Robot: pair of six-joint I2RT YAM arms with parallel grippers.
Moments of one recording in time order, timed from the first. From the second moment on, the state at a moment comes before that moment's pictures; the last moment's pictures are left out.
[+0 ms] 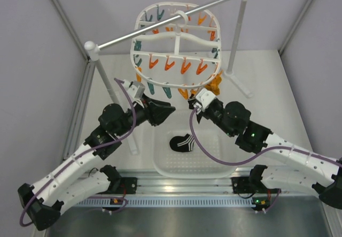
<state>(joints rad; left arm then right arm) -0.73 0.79 0.77 0.09 0.21 -0.44 0.97 0.96 0.83 0.08 0.30 -0.45</state>
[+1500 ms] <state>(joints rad) -0.72 0.93 0.77 0.30 -0.01 -0.45 0.97 1.00 0.89 0.06 0.23 -0.45</state>
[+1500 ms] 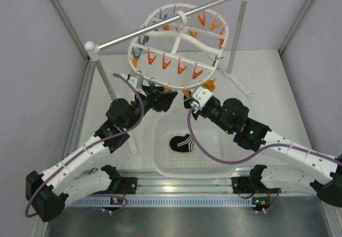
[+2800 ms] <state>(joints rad) -0.72 1.02 0.81 0.40 0.04 -0.45 0.97 0.99 0.89 0.03 0.24 -0.45</state>
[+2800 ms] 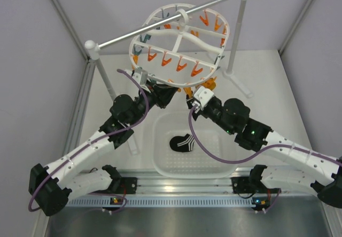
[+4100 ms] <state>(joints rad) -0.72 1.06 0.97 0.16 0.13 -0.53 0.91 1.06 1.05 -0.09 -0.12 -0.36</state>
